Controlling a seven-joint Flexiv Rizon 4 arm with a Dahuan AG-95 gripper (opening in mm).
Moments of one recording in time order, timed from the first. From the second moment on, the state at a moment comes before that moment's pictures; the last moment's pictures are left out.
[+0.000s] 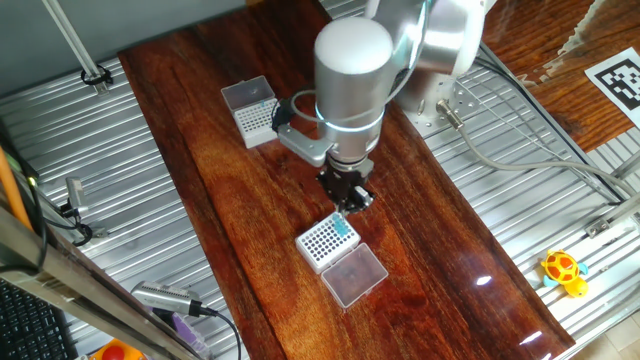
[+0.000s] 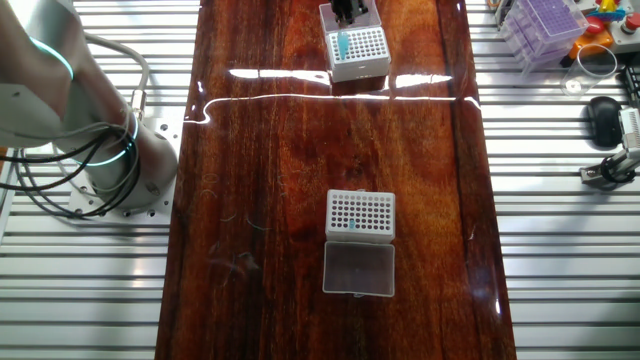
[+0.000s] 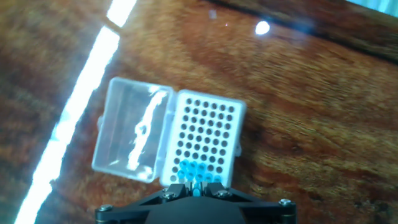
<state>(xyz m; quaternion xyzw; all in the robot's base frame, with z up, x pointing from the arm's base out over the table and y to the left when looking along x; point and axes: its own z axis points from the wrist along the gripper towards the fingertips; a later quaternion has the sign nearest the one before) 0.405 0.239 0.138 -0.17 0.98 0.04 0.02</state>
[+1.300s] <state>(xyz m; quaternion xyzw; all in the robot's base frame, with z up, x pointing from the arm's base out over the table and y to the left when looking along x) 0.419 0.229 0.133 -0.17 0.98 0.05 0.02</state>
